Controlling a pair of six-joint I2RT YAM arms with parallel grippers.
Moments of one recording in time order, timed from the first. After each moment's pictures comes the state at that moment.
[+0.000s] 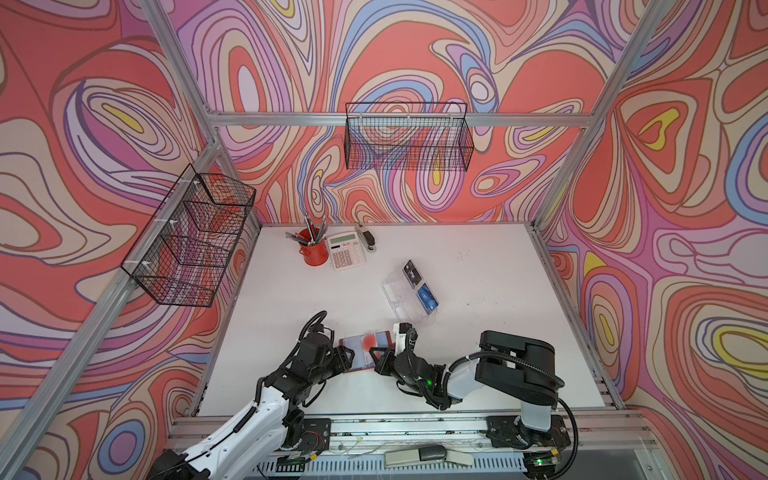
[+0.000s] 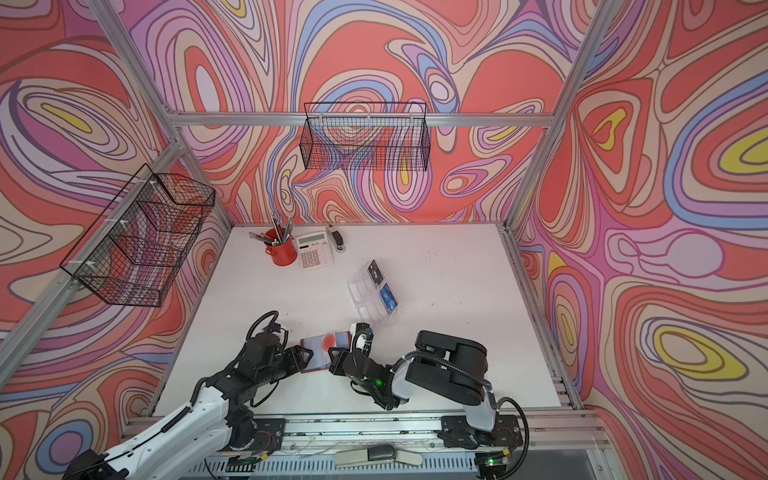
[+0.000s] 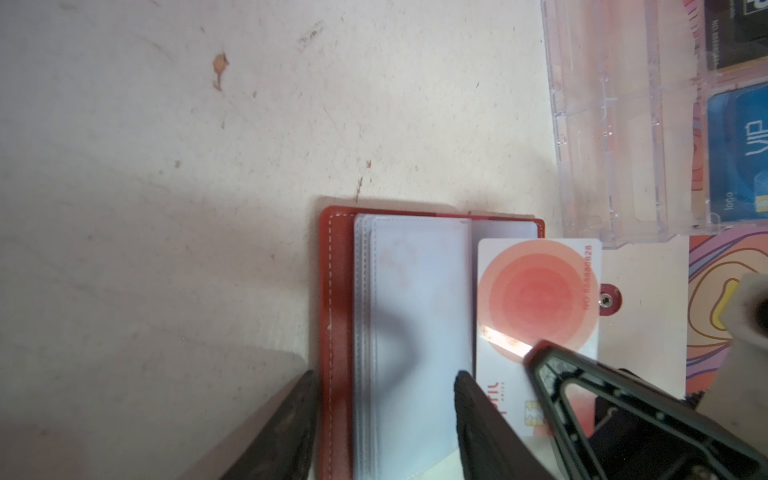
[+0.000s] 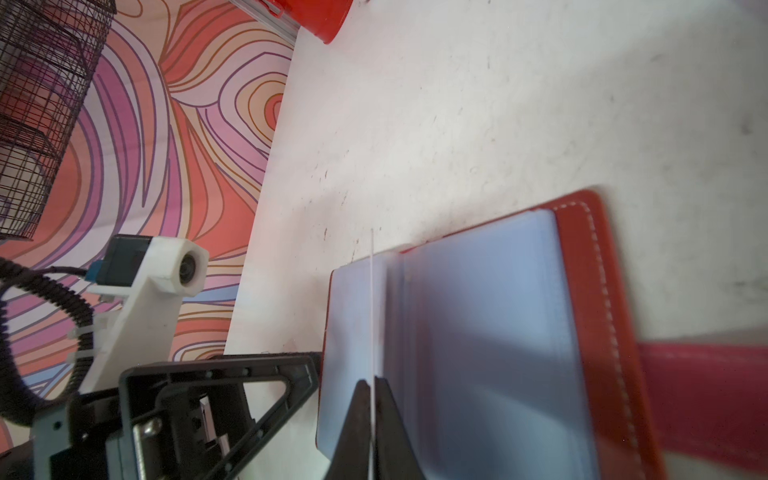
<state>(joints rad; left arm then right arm) -0.46 0.75 0.17 -0.22 0.13 -0.87 1.21 1.93 0.62 0.92 0.32 1.20</state>
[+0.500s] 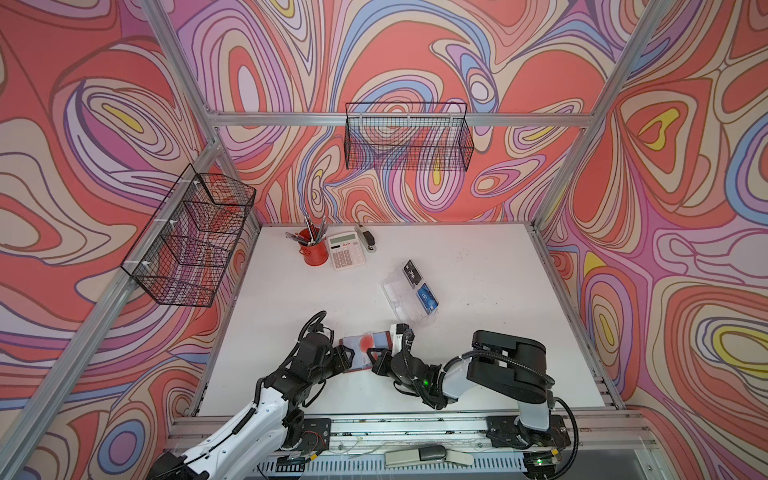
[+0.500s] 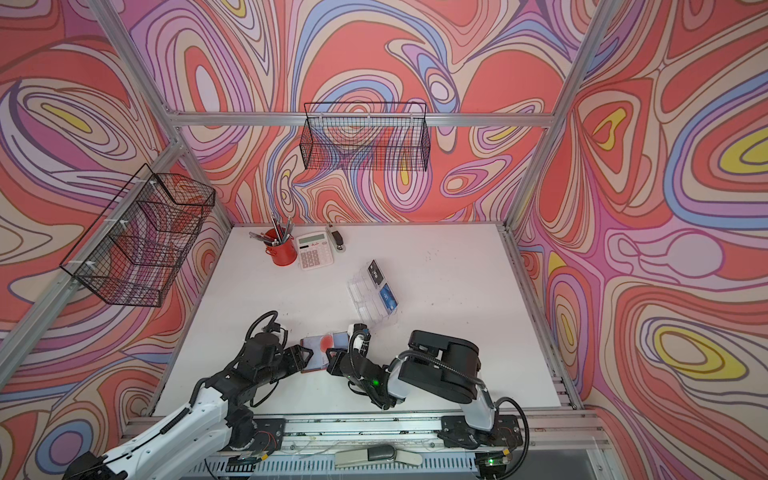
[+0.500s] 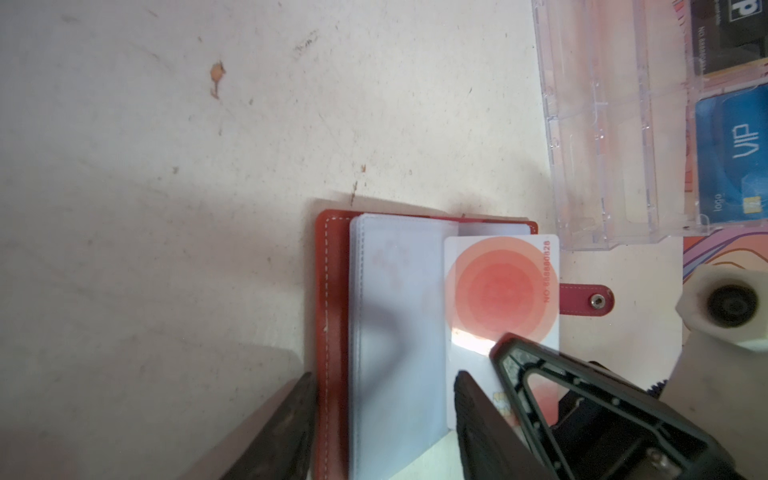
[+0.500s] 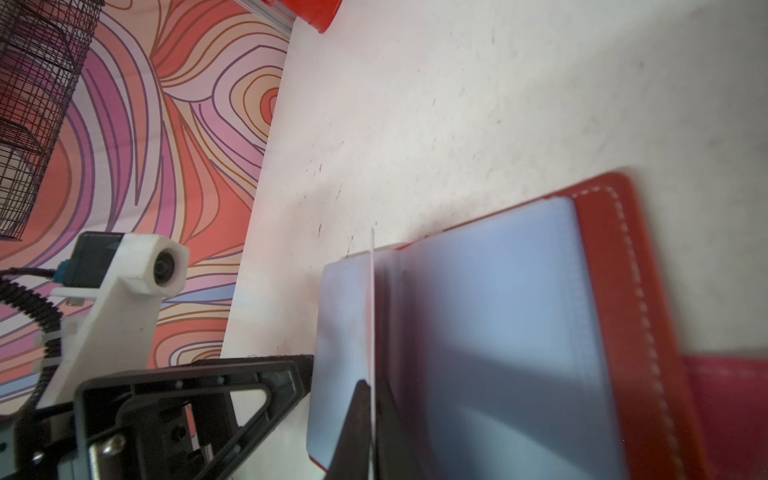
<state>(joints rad) -0.46 0.74 0.17 -0.22 0.13 -0.87 1.21 1.98 0.65 0.94 0.31 1.21</state>
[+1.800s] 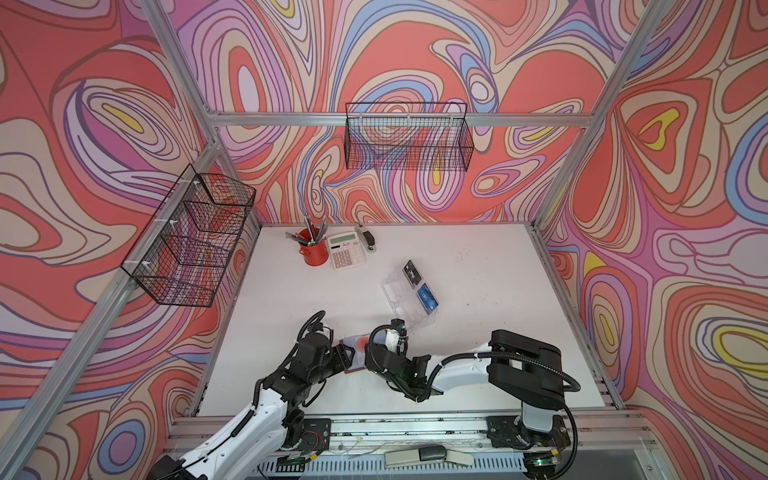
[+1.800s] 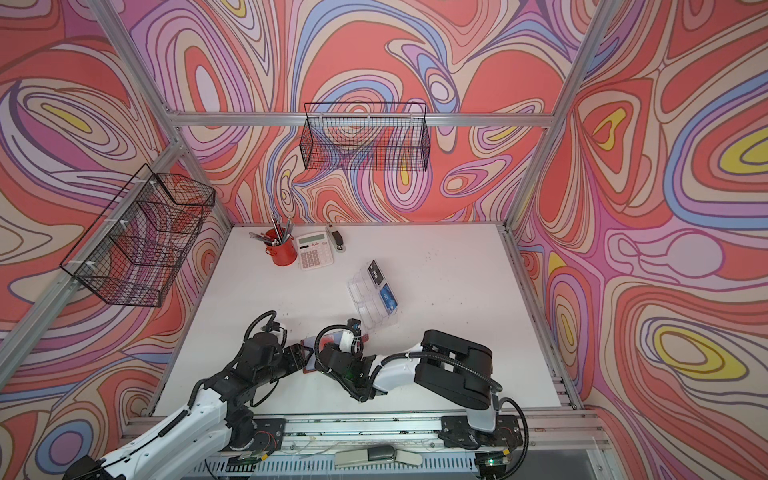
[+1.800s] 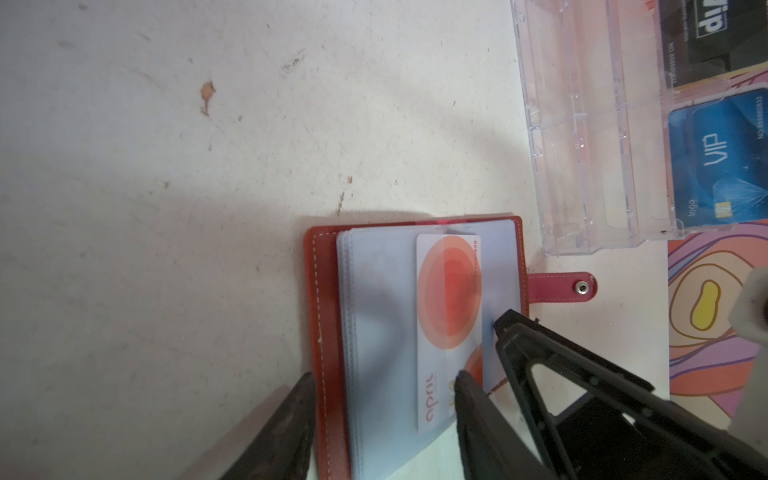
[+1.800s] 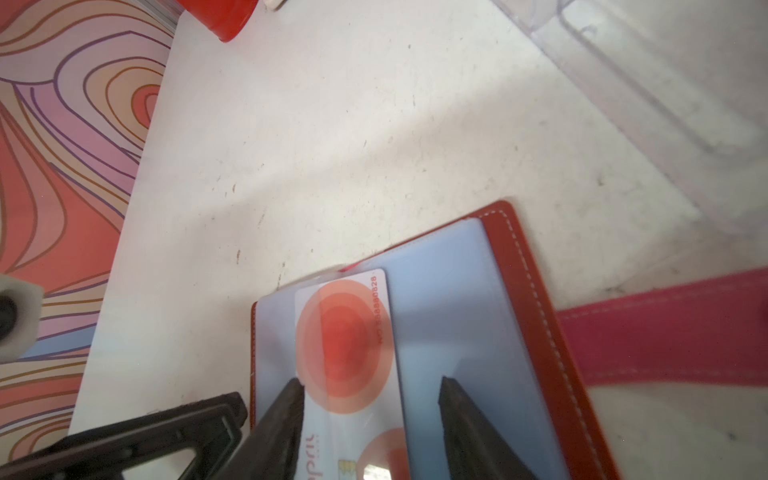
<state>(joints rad) -0.46 0.72 0.17 -0.21 0.13 -0.87 1.25 1.89 0.92 0.21 0.52 1.23</state>
